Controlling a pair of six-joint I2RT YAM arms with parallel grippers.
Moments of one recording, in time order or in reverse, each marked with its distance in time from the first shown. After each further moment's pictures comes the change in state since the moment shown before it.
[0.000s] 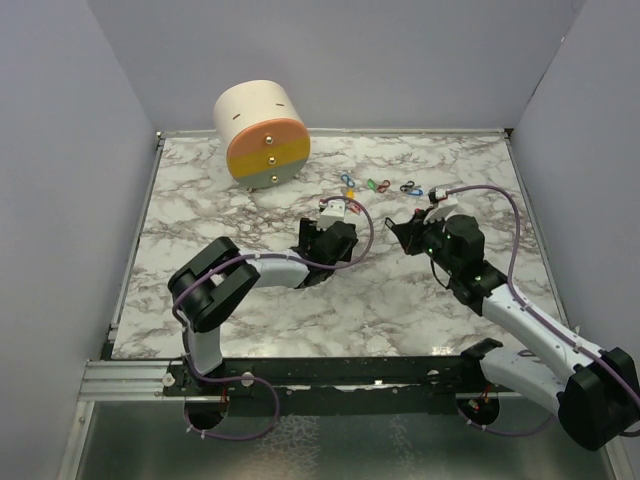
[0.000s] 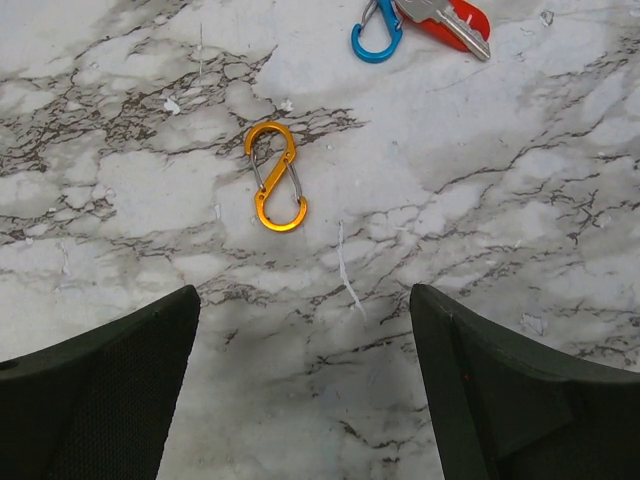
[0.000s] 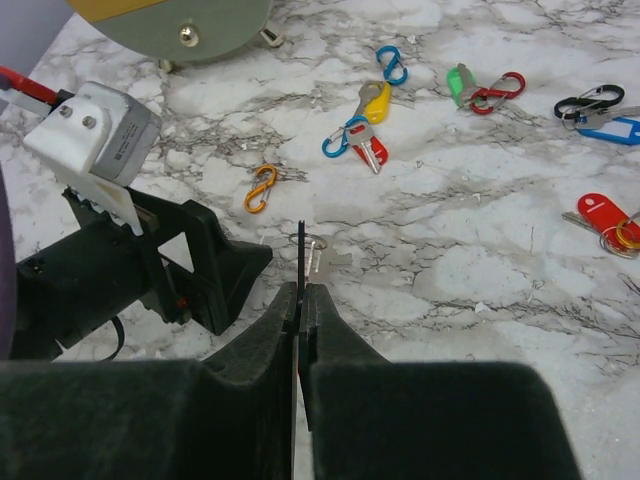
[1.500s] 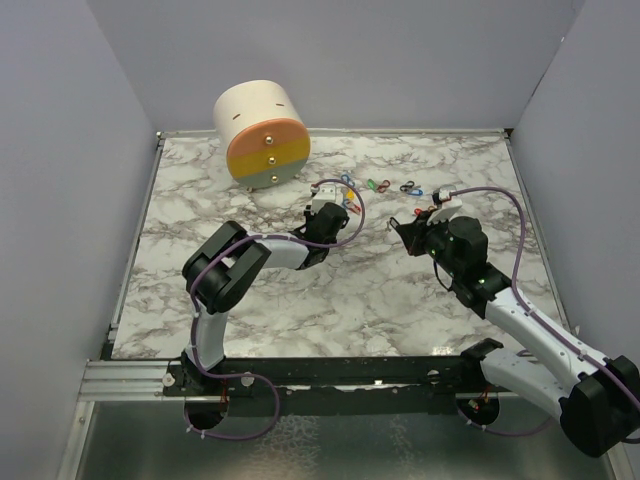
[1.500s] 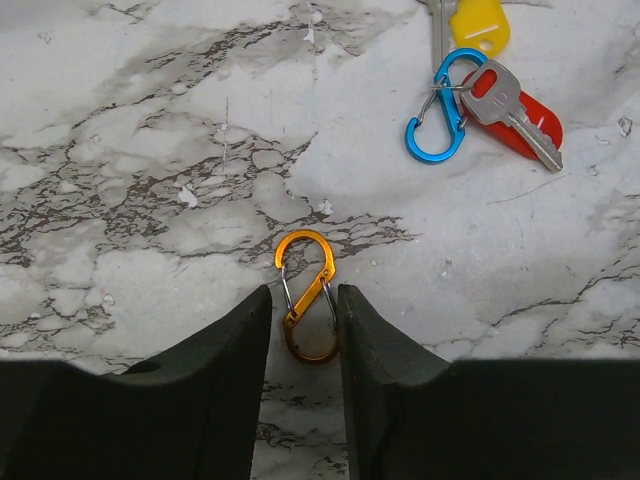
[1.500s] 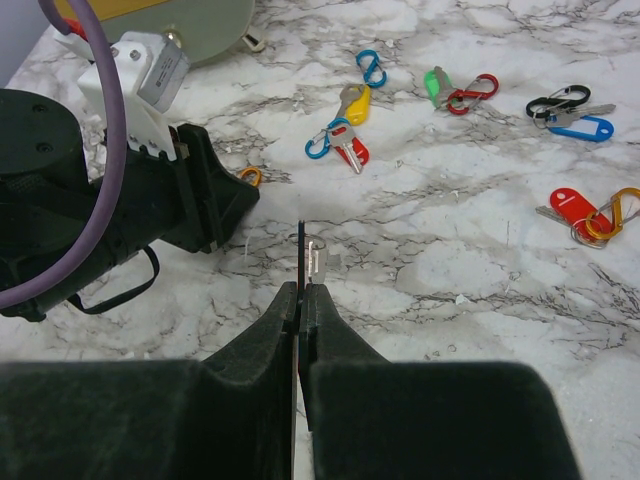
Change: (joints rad) left arm 0.135 0.172 0.134 0.061 0.092 0.018; right arm 0.000 -0.044 0.000 -0.048 0.056 -0.012
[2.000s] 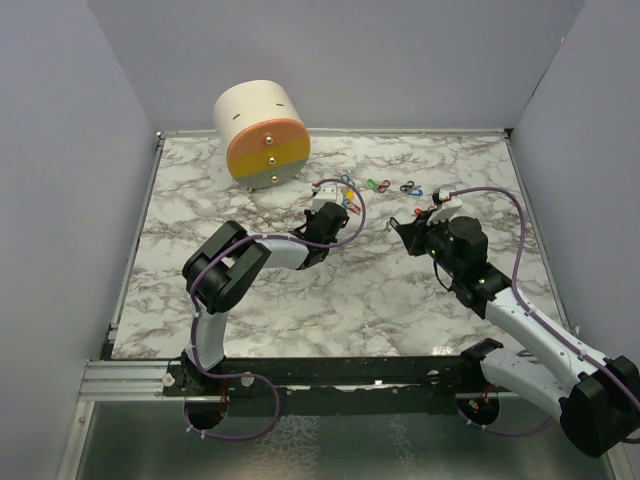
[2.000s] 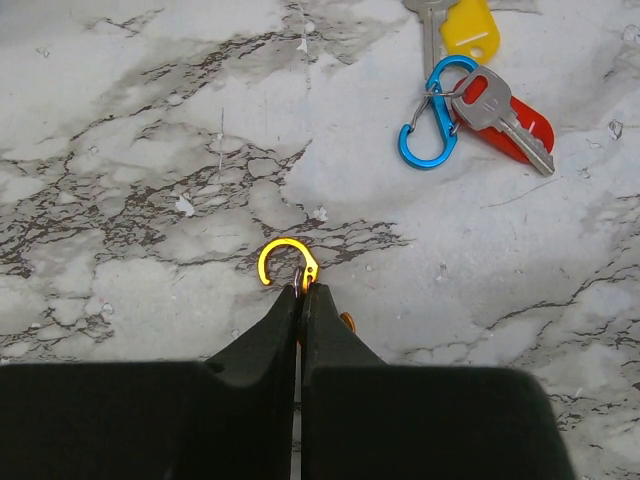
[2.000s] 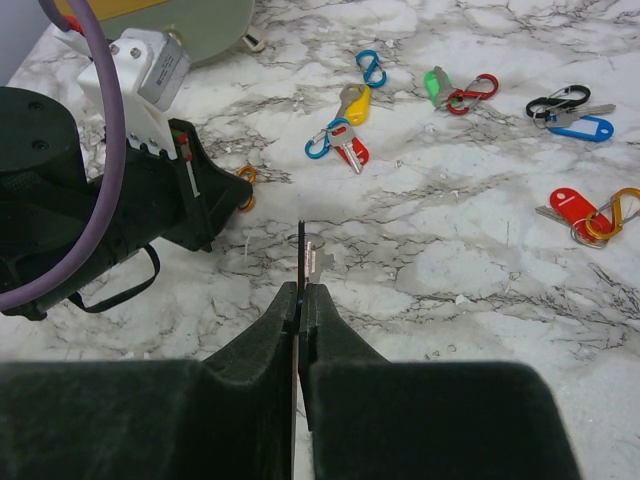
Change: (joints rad) left arm 0.000 0.002 0.000 0.018 0.014 0.017; right arm 0.000 0.000 0.000 0.000 0.000 0.000
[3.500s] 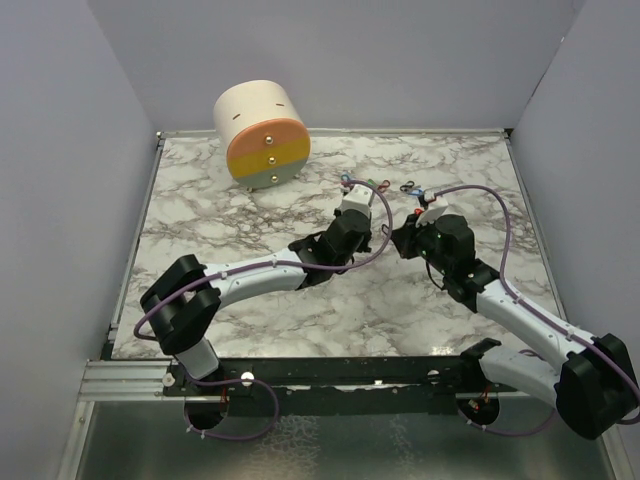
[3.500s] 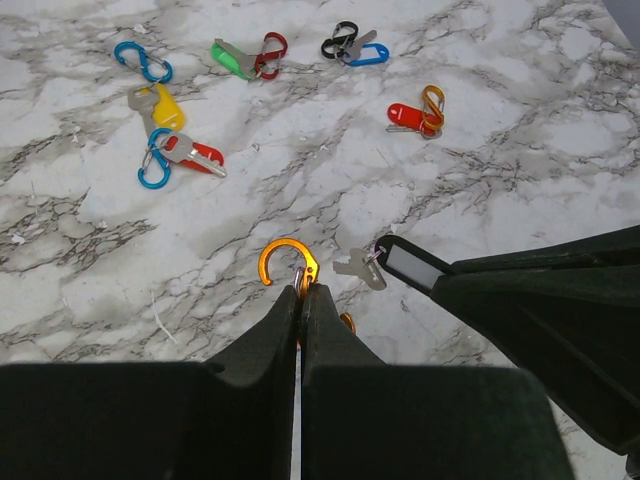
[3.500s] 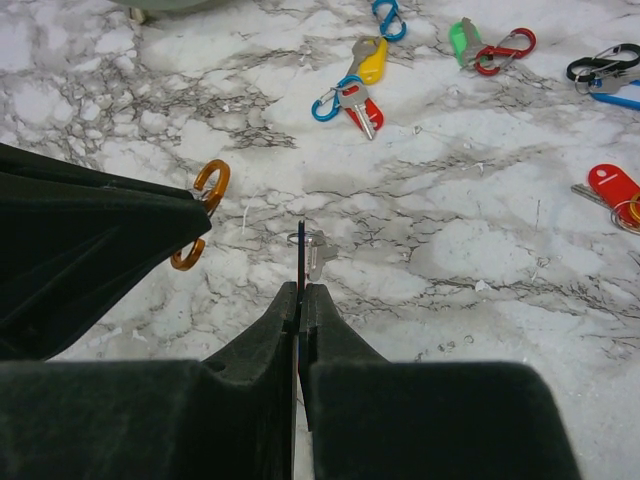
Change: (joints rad) left arm -0.248 -0.346 0.024 -0.140 0.060 -0.004; right arm 0.026 0.105 0.002 0.025 -0.028 -0.014
